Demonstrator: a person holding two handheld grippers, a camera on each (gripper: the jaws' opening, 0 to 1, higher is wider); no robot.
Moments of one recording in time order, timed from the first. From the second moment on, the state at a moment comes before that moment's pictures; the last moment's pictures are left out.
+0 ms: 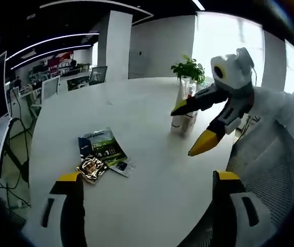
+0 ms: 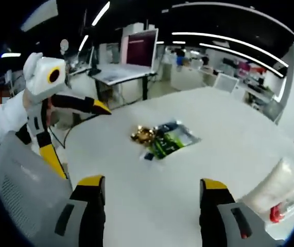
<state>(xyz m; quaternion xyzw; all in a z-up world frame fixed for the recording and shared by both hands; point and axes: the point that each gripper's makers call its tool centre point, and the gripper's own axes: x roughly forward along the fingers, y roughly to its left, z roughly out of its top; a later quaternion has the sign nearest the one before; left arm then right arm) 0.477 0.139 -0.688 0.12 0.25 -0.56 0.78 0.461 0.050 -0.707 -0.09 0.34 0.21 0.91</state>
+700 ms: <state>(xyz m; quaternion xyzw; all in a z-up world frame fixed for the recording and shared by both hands) 0.477 0.148 -0.699 0.09 0.26 -0.57 0.77 0.537 0.055 -0.758 0.00 0.37 0.16 0.92</state>
